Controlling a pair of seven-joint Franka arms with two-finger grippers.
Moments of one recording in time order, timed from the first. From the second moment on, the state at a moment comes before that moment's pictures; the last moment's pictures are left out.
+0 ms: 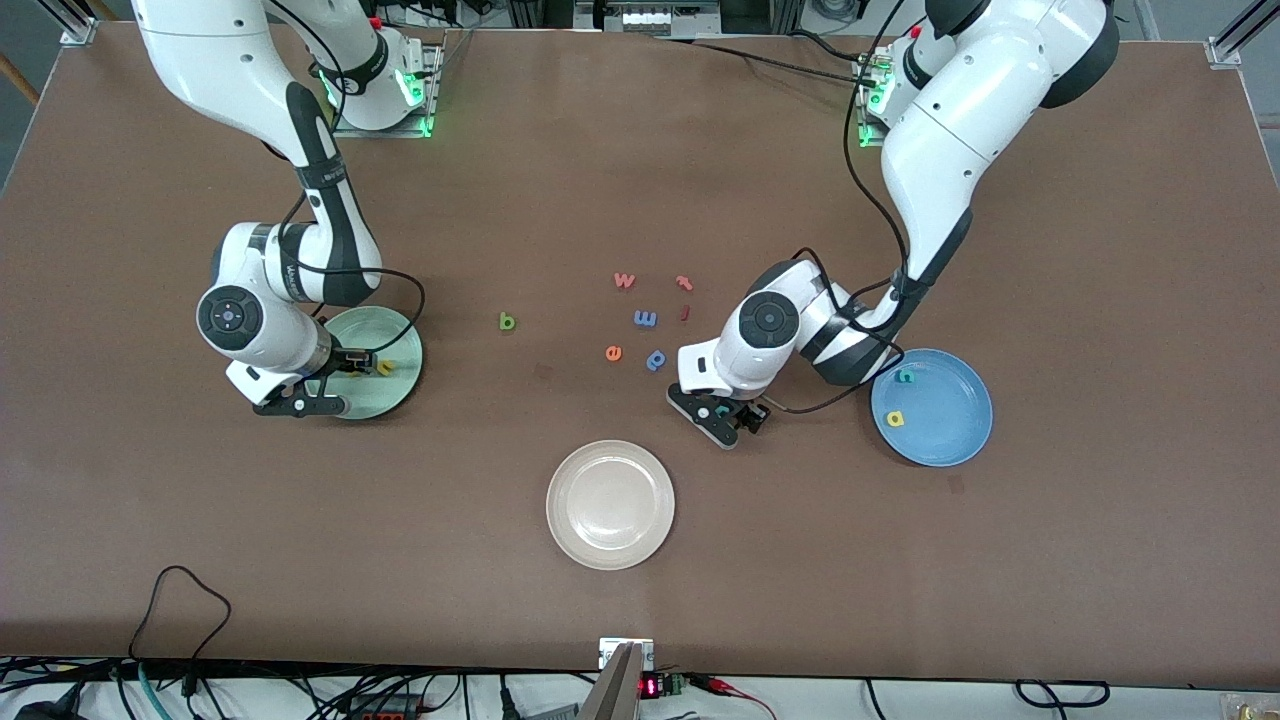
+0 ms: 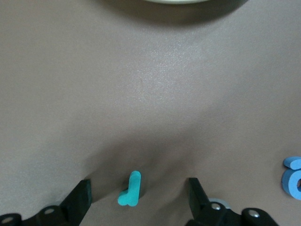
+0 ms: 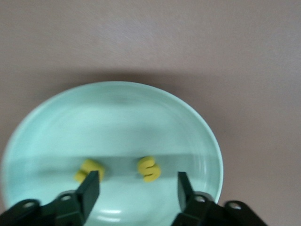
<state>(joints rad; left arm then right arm) -0.20 0.89 -0.43 -1.54 0.42 2.42 -0.09 0.54 0.49 -0.43 -2.00 0.16 2.30 0.00</state>
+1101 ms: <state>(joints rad) -0.11 0.77 -0.43 -1.51 0.42 2.02 -0.08 0.91 0.54 -0.42 -1.99 0.38 2.33 0.27</state>
